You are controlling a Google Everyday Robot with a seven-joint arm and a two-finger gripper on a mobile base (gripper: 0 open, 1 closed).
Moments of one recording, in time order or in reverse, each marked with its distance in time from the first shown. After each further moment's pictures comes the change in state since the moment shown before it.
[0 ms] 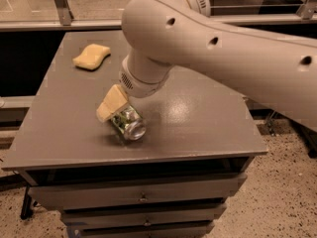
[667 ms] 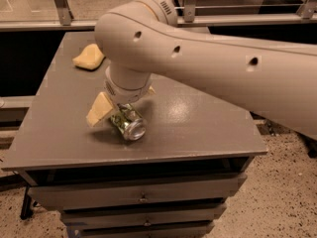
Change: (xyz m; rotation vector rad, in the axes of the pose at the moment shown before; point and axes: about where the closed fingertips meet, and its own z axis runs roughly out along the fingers) arm -0.005 0.019 0.033 0.026 0.071 0.029
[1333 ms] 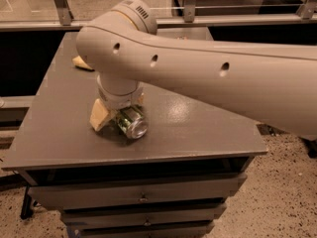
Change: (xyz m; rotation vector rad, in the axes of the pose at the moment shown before) arm 0.004 0.008 0.019 0.066 0.067 -0.017
